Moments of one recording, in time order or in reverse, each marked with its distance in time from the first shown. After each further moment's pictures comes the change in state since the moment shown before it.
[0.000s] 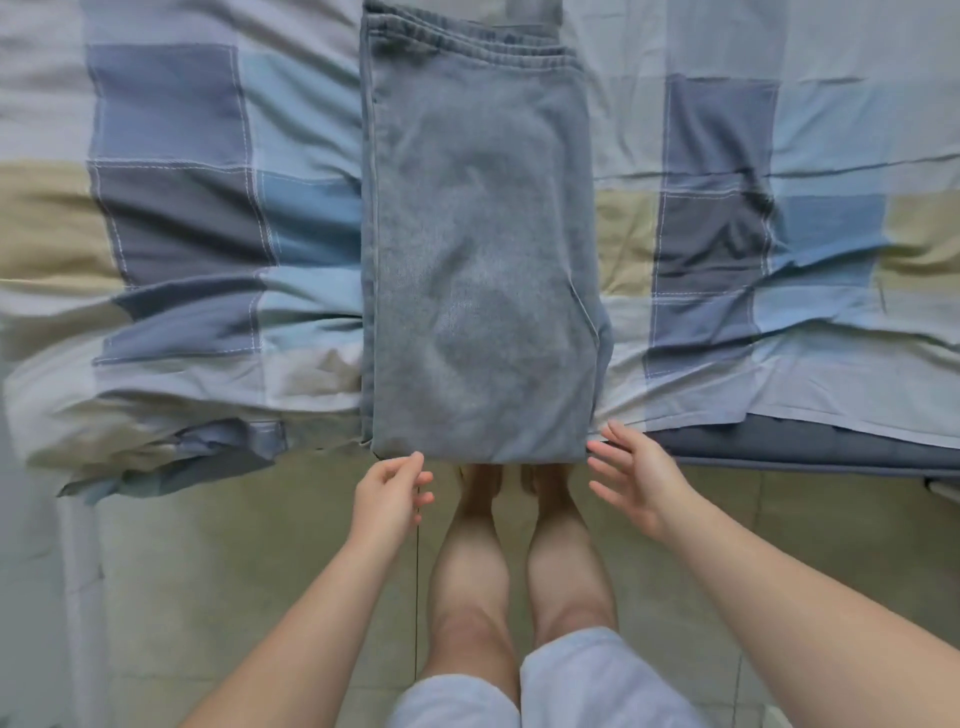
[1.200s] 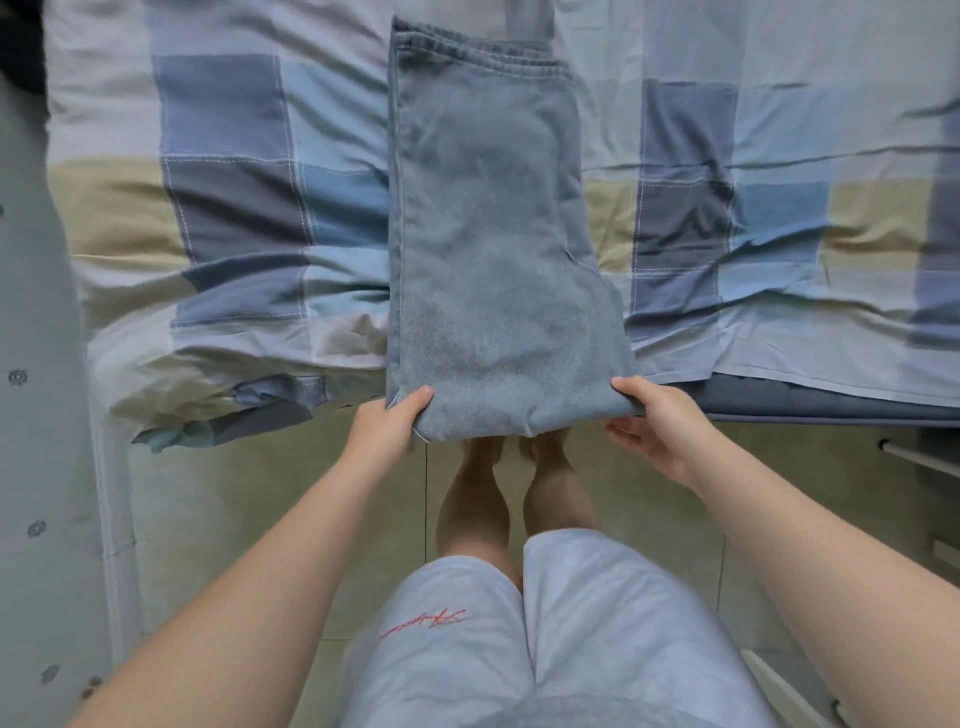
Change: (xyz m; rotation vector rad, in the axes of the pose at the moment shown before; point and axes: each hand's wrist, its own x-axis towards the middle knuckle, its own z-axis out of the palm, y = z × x) left_hand -0.052 0.042 -0.044 0.174 -0.089 0.170; right_hand -0.111 -0.020 -0.006 -0.131 -0.052 -0.197
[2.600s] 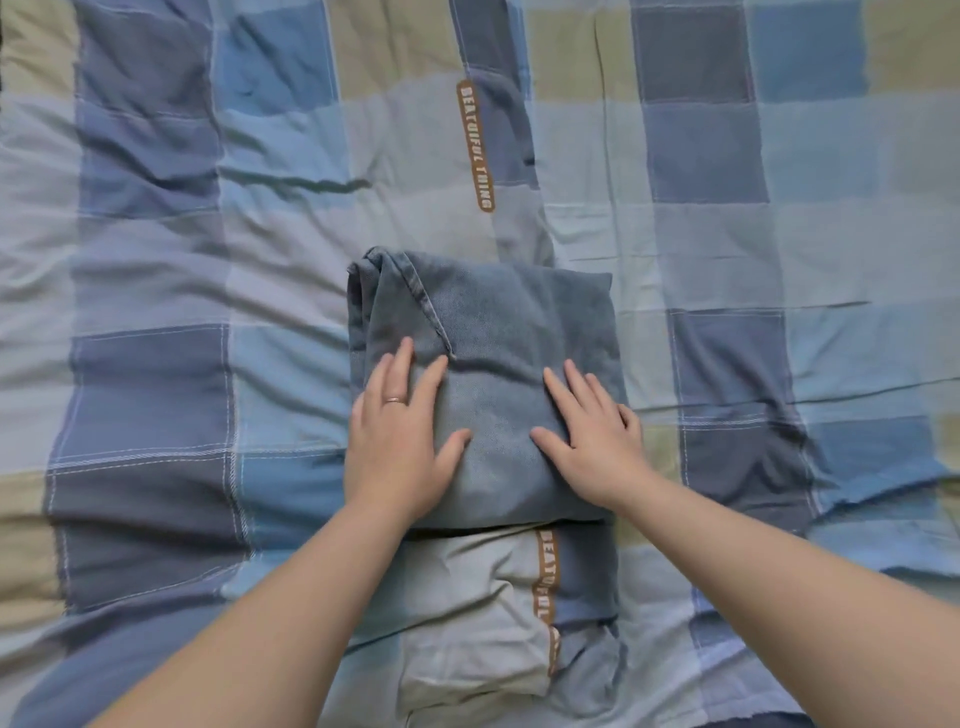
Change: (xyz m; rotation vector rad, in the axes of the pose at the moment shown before) left_hand 0.204 0.253 0.063 0.991 0.409 0.959; right_hand 0.232 -0.222 0.113 -1.278 0.122 -0.737
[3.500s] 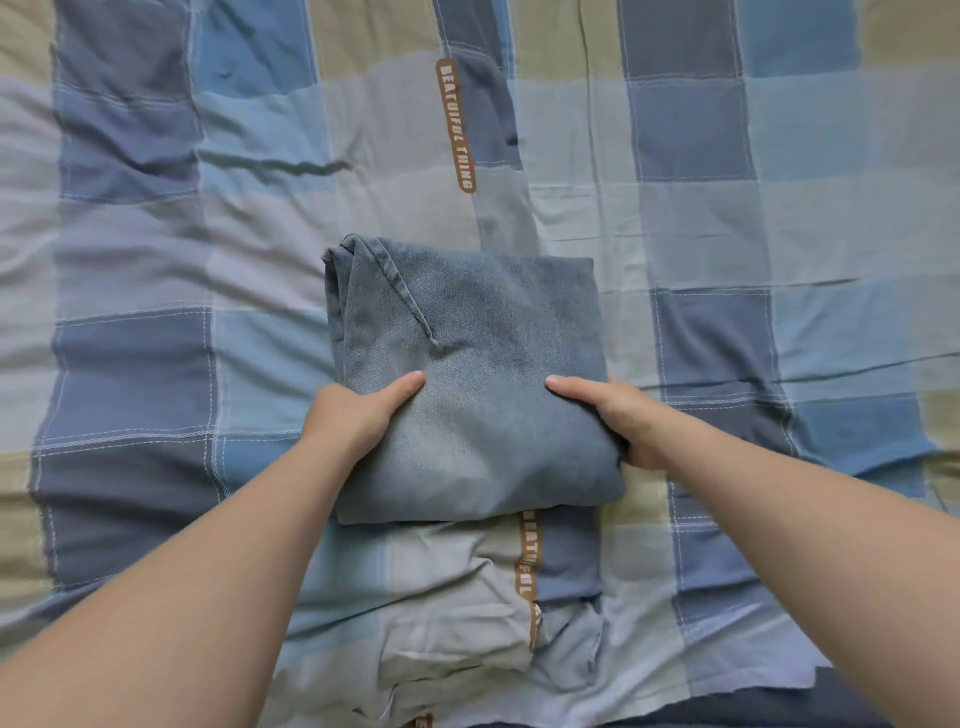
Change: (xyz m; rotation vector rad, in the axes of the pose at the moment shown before) left_hand 0.024 -0.017 -0.010 -0.613 -0.228 -0.854; right_hand 0.014 0.037 -0.026 1.184 -0.286 0.388
